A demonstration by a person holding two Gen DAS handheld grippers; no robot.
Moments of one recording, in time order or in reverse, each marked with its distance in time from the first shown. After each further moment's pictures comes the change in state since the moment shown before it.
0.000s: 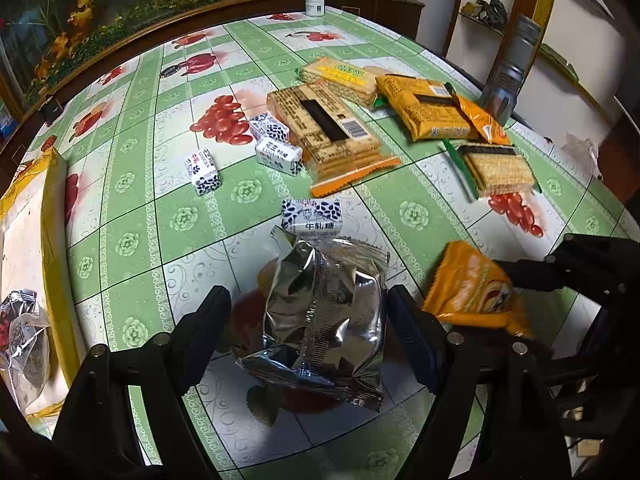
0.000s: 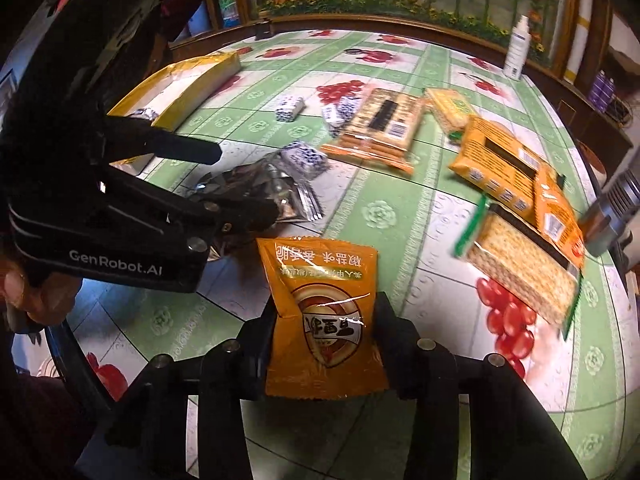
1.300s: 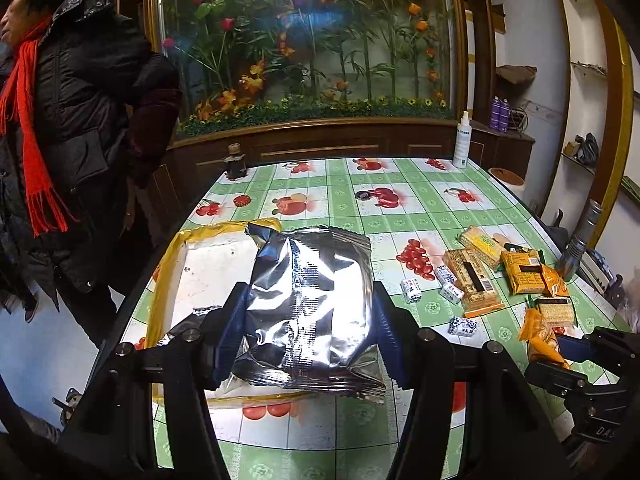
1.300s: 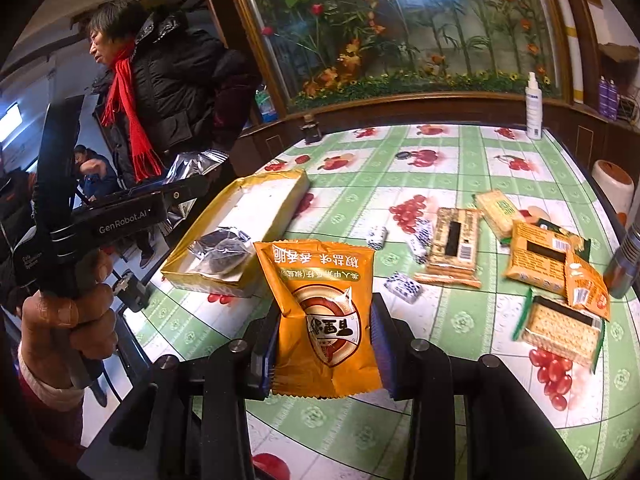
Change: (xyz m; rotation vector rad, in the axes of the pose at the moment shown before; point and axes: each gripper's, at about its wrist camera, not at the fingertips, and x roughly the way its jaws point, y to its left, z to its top) left arm -0.165 0.100 -0.033 -0.311 -0.421 0.366; right arm -0.076 0.054 0.047 0.075 -0.313 0.225
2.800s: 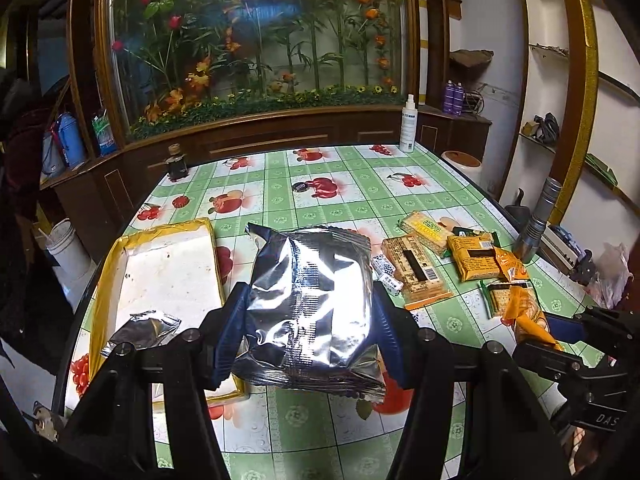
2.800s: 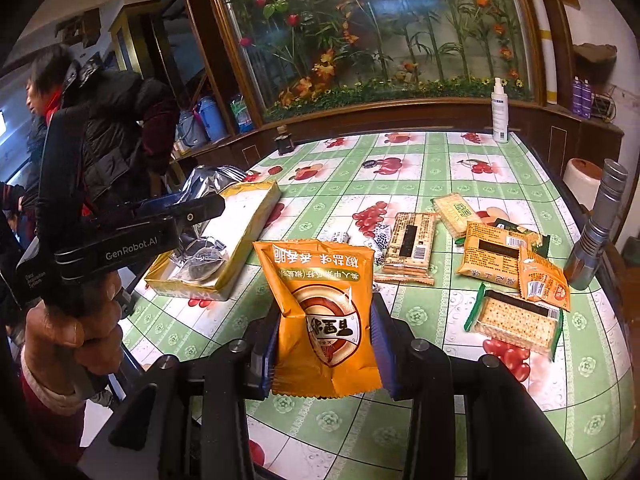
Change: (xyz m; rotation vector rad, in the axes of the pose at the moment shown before) left arm 0.007 -0.053 0.001 0.081 0.034 -0.152; right arm -0.033 -0.023 -0.006 0.041 -0.029 -0.097
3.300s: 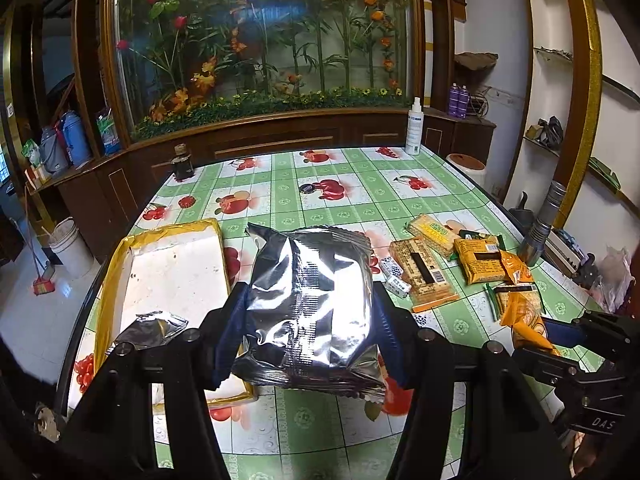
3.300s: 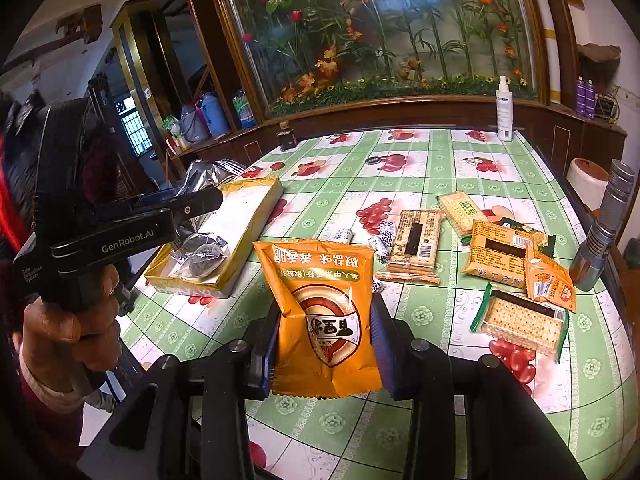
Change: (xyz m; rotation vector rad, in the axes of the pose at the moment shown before) left arm 0.001 0.007 0.001 -0.014 -0.006 0.015; right arm 0.007 0.003 0.001 -0.007 0.013 0.006
